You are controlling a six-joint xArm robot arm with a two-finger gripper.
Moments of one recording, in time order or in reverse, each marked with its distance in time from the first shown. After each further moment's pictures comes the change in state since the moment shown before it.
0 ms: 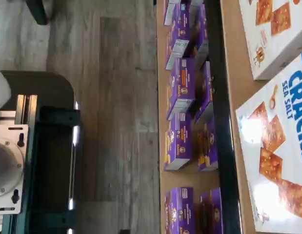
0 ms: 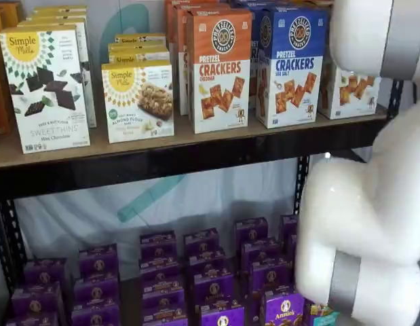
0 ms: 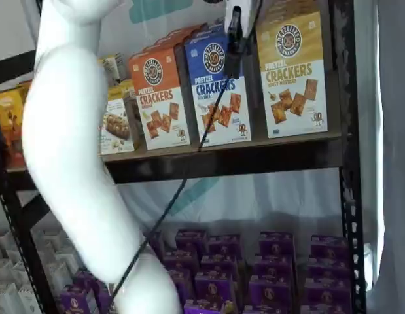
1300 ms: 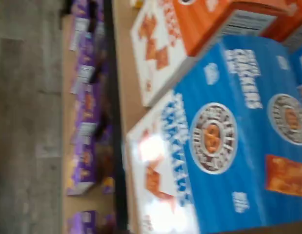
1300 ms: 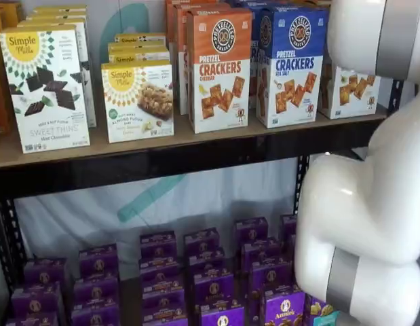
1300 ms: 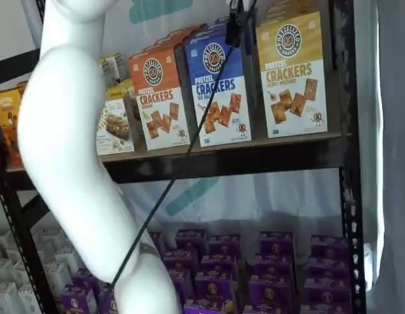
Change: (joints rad) arm -0.089 -0.016 -0.006 0.252 -0.176 0.036
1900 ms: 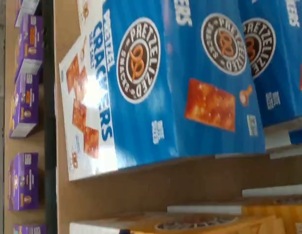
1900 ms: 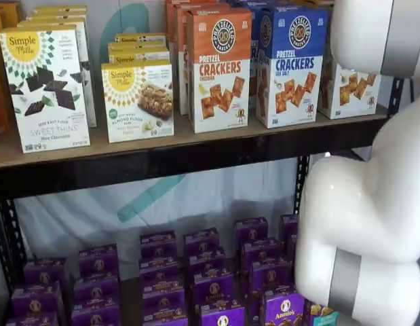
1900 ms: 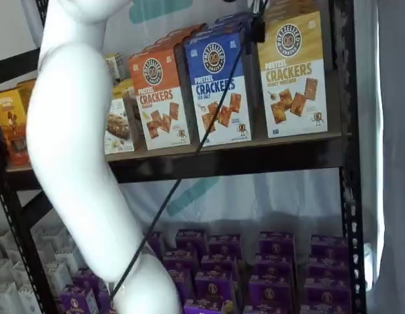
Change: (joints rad) arm 0.102 0.044 0.026 -0.102 -0.276 -0.051
